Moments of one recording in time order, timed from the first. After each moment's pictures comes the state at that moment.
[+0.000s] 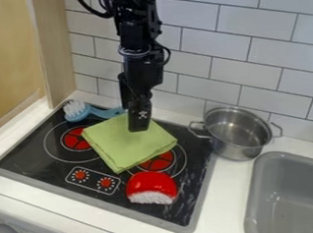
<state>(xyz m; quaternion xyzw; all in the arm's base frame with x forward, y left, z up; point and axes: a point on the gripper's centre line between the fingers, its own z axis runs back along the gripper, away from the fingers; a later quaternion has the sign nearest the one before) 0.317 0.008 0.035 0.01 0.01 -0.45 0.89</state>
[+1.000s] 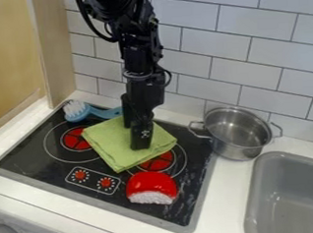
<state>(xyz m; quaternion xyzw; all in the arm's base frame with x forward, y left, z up) 0.315 0.002 0.004 -0.01 0.03 -0.45 0.89</state>
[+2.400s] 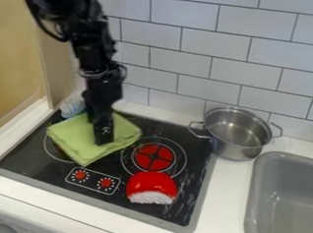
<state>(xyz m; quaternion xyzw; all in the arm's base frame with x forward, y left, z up) 0.291 0.069 0.001 0.00 0.02 -0.39 0.92</state>
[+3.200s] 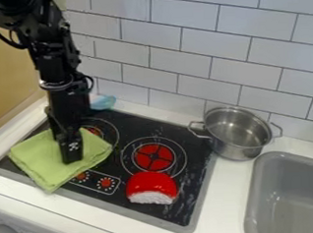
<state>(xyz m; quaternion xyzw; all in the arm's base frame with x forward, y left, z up) 0.247 0.083 0.005 -0.02 0.03 -0.34 0.94</state>
